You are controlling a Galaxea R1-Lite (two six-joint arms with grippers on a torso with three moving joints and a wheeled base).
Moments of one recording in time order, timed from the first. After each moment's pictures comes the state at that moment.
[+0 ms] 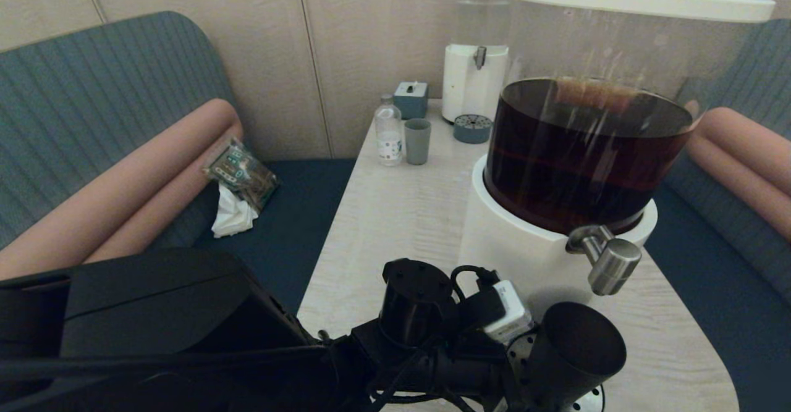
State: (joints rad) left arm -0.90 2.15 -0.89 -1.04 -0.60 0.15; right arm 0.00 0.00 0.00 -0.02 0.02 -0.07
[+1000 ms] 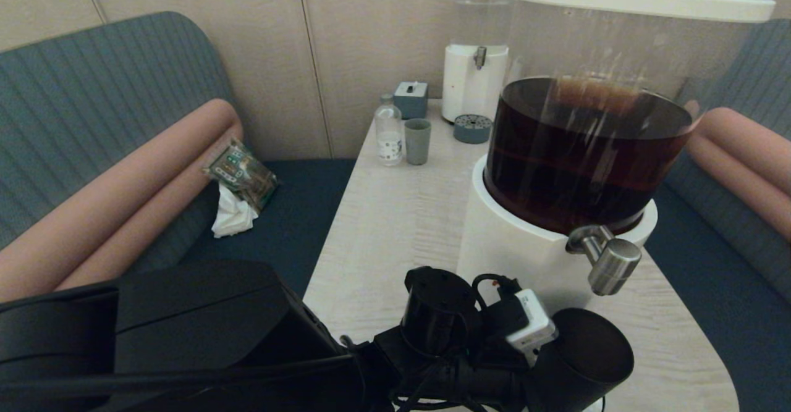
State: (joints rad) left arm -0.94 2.21 -0.95 -1.05 -0.59 0.13; right arm 0.00 0.00 0.00 -0.02 0.01 -0.07
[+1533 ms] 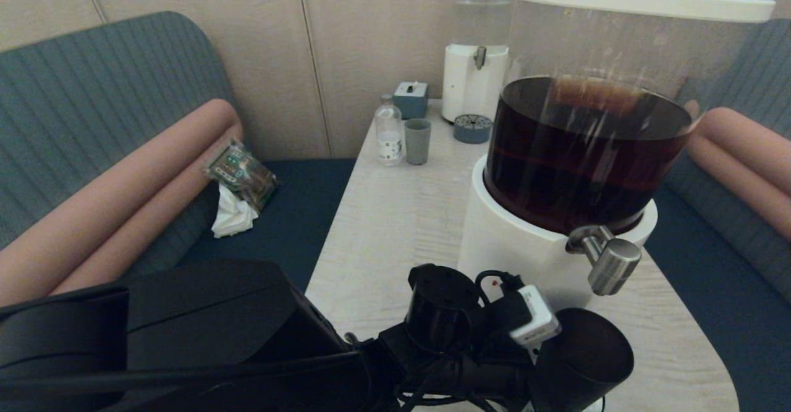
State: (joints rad) left arm -0.94 2.22 -0.98 -1.05 -0.59 0.13; right arm 0.00 0.00 0.00 -0.02 0.02 -0.07
